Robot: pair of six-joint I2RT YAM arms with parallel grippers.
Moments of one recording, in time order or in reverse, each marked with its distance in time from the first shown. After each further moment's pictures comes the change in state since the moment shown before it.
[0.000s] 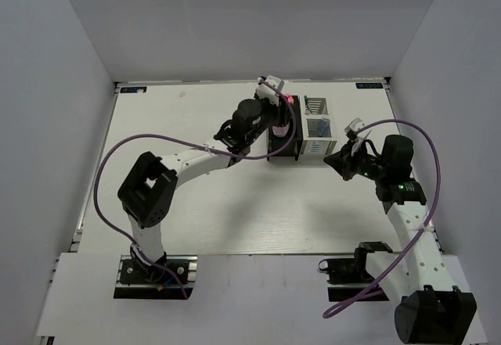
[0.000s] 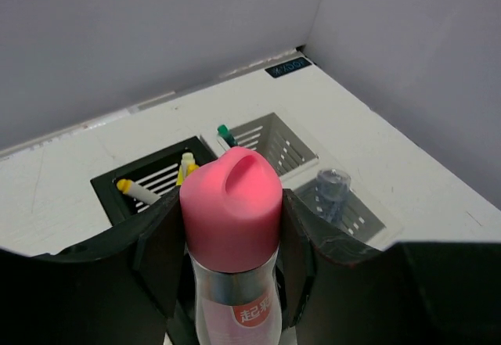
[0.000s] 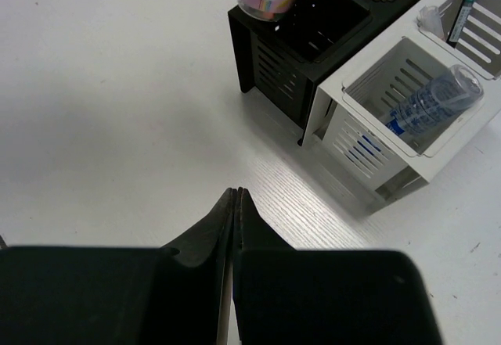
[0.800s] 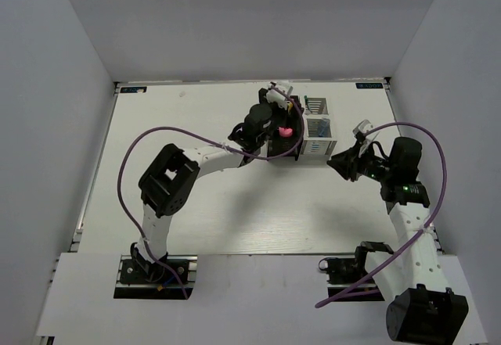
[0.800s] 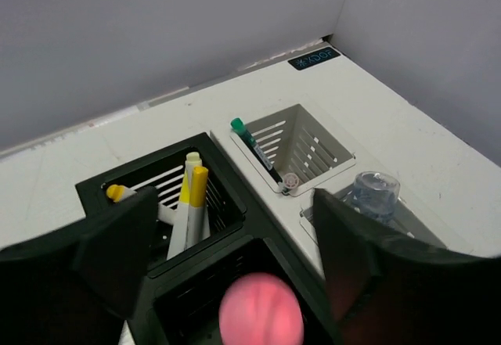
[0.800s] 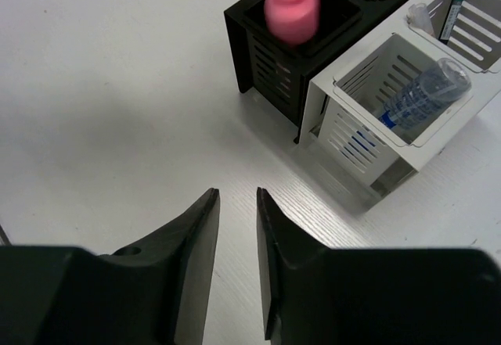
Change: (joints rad) left arm -0.012 0.209 0.084 0.134 -0.060 0.060; right arm -0.105 -0.009 -0.021 -0.003 -0.119 -0.022
